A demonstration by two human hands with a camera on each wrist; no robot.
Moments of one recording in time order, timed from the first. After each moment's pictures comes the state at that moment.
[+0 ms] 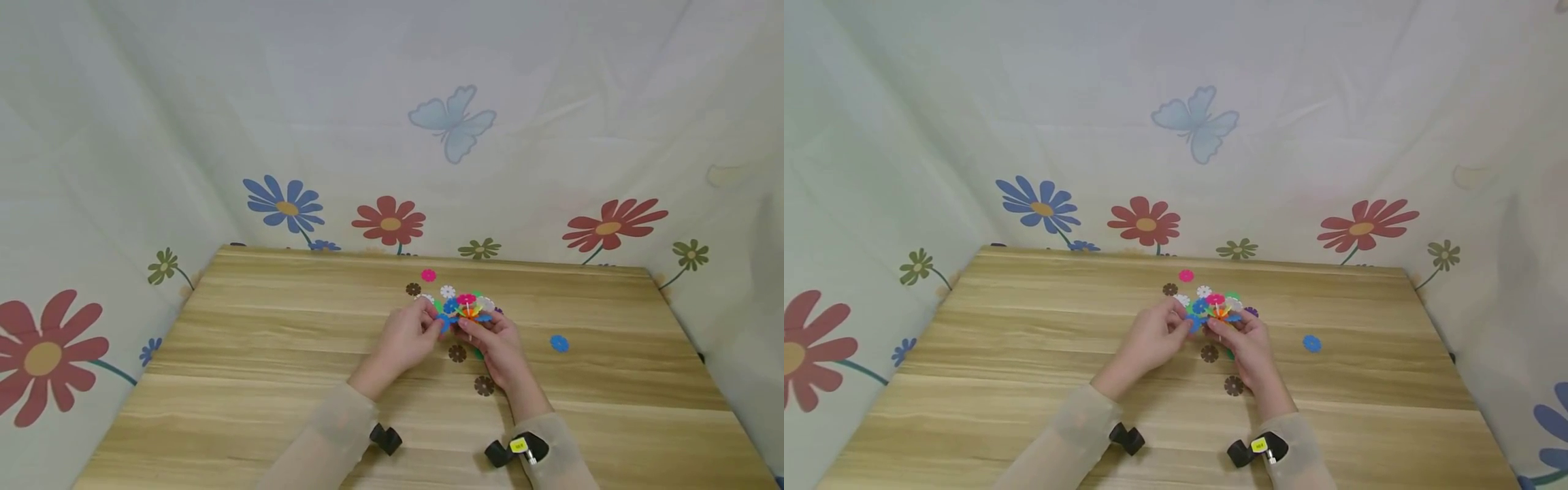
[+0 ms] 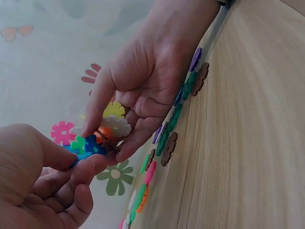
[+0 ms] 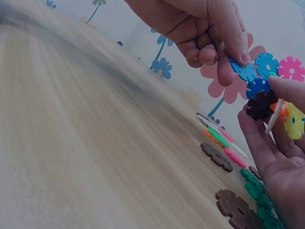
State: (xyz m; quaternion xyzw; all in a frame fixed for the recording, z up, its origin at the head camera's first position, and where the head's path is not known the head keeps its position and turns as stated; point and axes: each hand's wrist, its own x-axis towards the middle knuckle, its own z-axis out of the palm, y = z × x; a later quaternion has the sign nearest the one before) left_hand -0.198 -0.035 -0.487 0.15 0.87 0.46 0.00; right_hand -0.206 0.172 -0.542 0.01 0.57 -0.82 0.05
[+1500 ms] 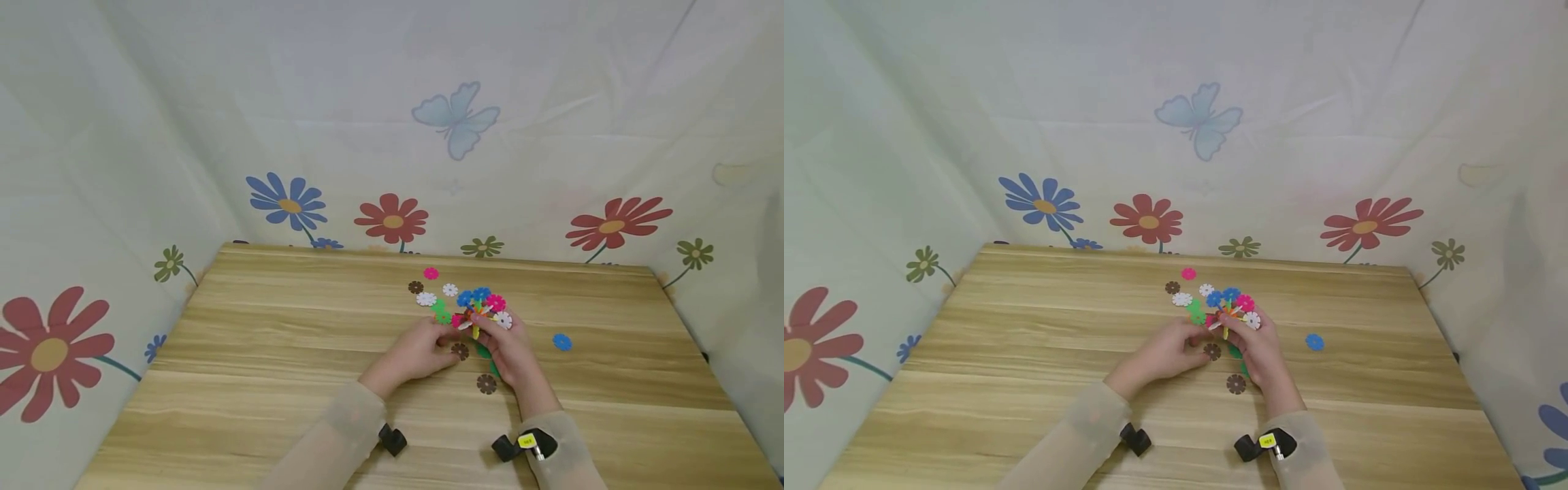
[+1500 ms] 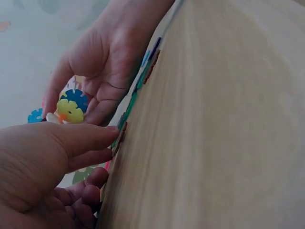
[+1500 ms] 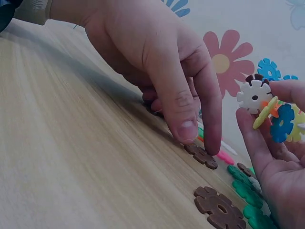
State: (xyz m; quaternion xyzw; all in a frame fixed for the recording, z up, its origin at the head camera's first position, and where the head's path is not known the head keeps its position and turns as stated) left_hand -0.207 -0.028 -0.525 0.30 0.89 0.33 0.06; right_hand -0.208 0.184 -0.539 0.03 0.53 -0.84 0.07
